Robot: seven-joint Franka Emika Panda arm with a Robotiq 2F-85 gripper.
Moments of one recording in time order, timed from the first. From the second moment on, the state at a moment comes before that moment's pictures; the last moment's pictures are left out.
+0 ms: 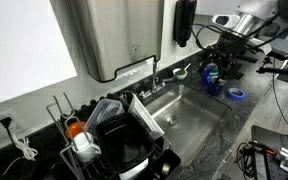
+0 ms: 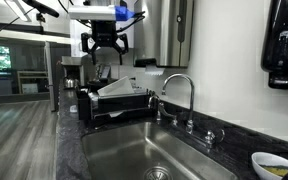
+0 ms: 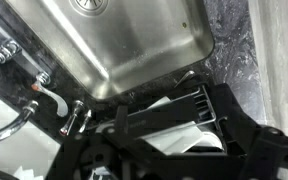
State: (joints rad) arm -0.01 -0.35 -0.07 -2.34 0.25 2.24 -0.99
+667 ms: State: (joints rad) arm -0.01 -0.36 -0.08 -2.44 0.11 2.24 -0.62
